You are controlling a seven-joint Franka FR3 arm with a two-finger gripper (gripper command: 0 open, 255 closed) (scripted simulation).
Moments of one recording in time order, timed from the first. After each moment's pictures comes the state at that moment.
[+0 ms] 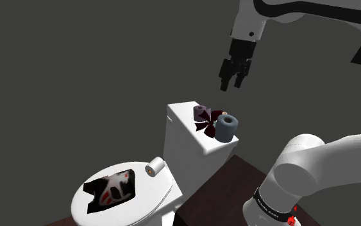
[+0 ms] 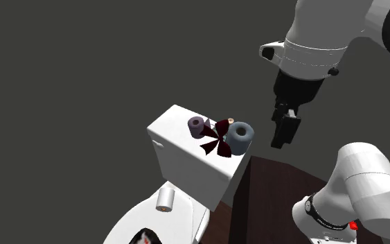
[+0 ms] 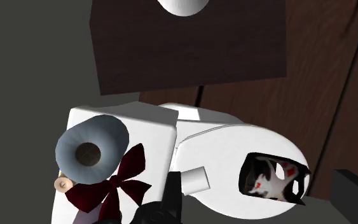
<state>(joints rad) -0.02 -0.78 0.00 -2.26 0.05 1.44 0.05</state>
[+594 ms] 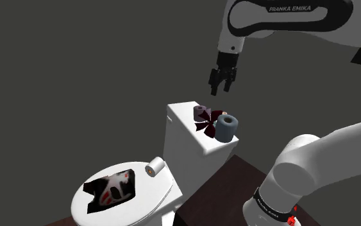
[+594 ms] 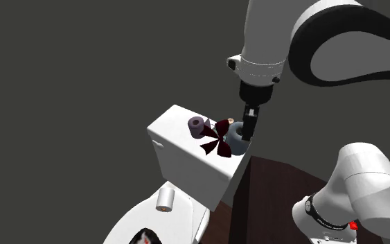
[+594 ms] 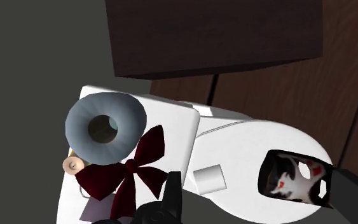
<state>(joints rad) -0.05 -0.59 -0.06 -2.27 -0.02 1.60 -0.04</state>
